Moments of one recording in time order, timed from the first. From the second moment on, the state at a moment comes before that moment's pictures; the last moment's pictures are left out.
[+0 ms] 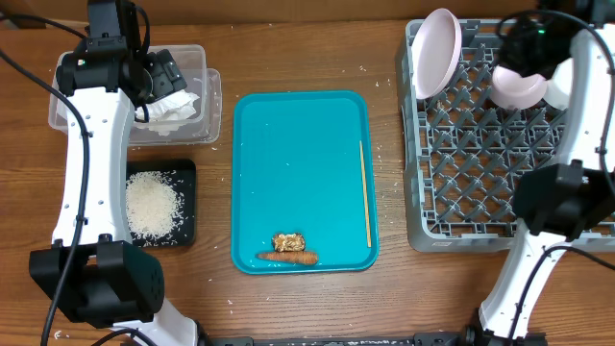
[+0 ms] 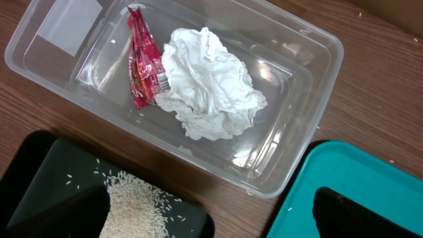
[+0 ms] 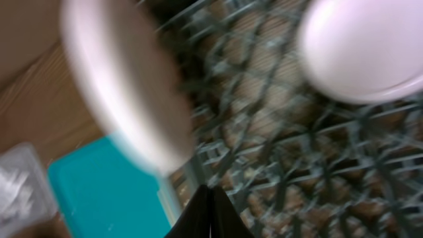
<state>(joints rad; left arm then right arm) 0.09 1.81 1.82 -1.05 -0.19 -0.39 -0.19 2.30 2.60 -1.54 -0.31 0.30</state>
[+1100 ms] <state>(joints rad) 0.09 1.81 1.82 -1.05 -0.19 -0.39 0.87 2.15 2.07 -1.53 -0.18 0.20</state>
